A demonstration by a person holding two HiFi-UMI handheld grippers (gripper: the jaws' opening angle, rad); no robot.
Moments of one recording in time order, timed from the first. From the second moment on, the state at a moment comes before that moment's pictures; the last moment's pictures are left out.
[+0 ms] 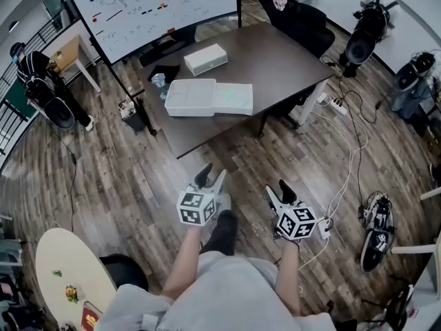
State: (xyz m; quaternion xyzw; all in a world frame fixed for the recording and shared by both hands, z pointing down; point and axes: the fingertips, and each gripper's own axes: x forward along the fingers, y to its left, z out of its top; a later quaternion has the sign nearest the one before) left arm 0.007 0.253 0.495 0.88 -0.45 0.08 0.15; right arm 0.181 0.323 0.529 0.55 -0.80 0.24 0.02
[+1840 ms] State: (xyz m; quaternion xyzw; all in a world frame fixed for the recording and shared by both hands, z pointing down) left arm -0.036 -0.149 0.586 0.85 -0.44 0.15 0.24; right arm 0.126 -0.154 0.643 0.44 -0.81 0.30 0.24
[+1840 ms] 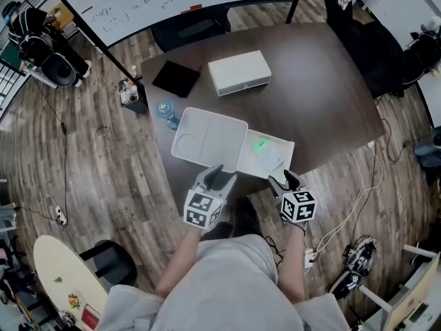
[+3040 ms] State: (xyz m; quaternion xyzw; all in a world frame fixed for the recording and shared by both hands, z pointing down) left arm -0.052 -0.235 0.621 0.82 -0.48 0.14 0.29; right arm 0.091 -0.242 0.742 0.29 -0.77 0.26 0.50
